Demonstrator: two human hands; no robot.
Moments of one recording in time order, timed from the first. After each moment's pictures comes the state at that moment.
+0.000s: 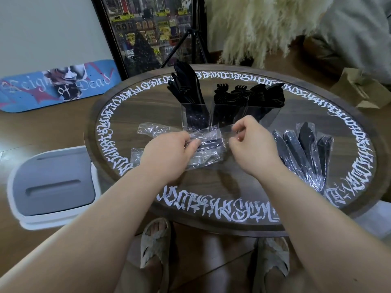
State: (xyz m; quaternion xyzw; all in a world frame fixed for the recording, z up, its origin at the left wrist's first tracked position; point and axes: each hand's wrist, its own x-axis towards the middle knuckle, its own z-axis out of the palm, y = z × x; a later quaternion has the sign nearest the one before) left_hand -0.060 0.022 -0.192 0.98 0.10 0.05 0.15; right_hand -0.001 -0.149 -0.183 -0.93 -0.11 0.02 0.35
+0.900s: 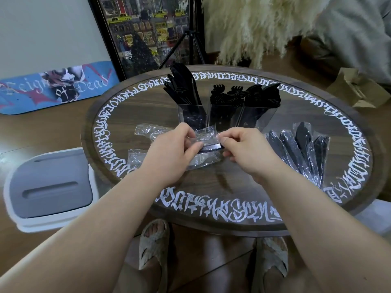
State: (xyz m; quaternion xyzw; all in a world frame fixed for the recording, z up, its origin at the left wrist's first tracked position) left_hand -0.065 0.015 -0.188 0.95 0.05 0.10 0.28; right_hand -0.003 -0.150 -0.180 -0.85 -0.10 0.14 0.49
